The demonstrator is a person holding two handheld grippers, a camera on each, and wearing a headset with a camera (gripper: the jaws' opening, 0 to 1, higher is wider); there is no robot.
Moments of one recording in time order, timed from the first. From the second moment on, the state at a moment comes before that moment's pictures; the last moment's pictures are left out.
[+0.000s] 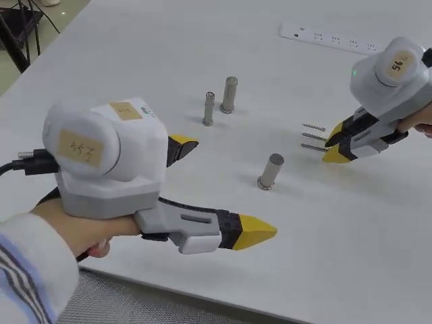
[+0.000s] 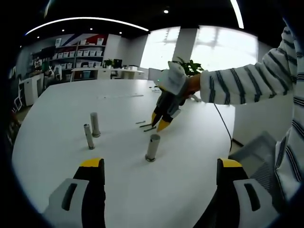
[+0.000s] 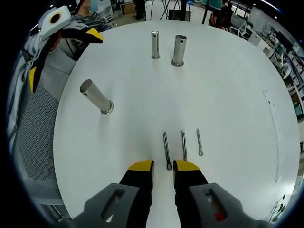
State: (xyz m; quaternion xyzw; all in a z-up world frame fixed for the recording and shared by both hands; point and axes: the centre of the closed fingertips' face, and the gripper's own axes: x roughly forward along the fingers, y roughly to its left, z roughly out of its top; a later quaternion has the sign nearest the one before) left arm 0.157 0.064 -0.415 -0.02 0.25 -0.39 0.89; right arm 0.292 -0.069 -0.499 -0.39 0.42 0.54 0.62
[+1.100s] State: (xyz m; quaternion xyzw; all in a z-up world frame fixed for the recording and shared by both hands) left arm 0.162 0.060 -0.419 -0.02 0.26 -0.40 0.88; right arm 0.293 -0.065 -0.498 -0.45 0.41 0.55 0.57
